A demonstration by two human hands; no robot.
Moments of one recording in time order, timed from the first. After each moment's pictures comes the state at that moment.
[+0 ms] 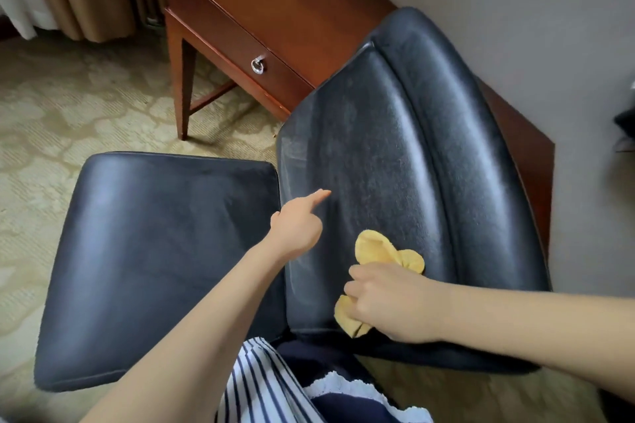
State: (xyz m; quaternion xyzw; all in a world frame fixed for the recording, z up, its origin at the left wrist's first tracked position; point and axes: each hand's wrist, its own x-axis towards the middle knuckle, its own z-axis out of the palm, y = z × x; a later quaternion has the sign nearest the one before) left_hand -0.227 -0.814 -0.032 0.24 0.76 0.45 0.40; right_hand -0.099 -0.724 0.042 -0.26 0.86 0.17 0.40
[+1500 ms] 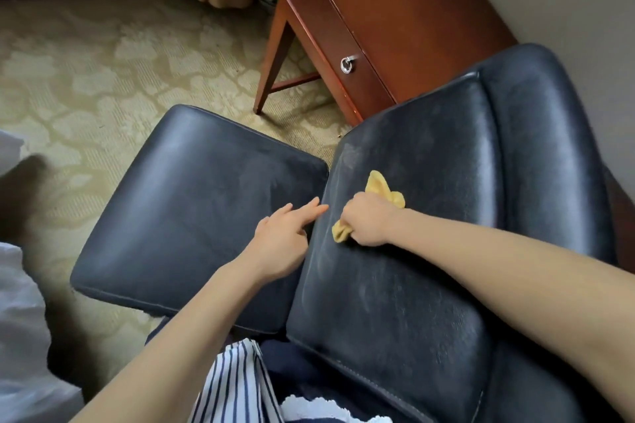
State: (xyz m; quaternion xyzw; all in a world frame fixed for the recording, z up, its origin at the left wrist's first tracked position) left_hand -0.225 -0.857 -0.056 0.16 0.82 0.43 0.35; right_hand -0.251 -0.679 -0.041 -0.24 0.86 0.25 0.37
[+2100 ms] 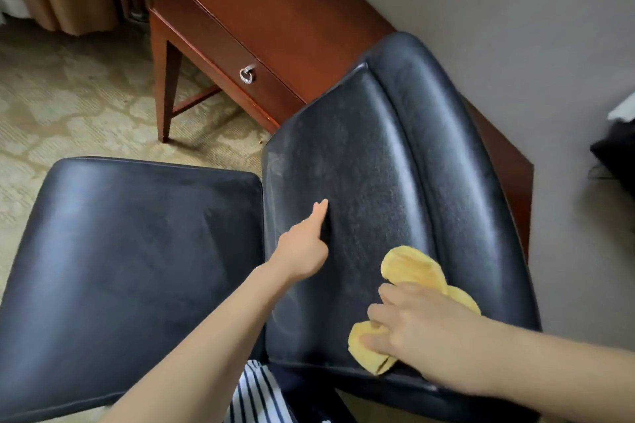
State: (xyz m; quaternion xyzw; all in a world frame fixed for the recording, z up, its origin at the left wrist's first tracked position) left_hand -0.232 -0.785 -0.043 0.29 0.74 0.43 0.43; right_hand -0.099 -0.705 0.091 -0.20 0.84 0.18 0.46
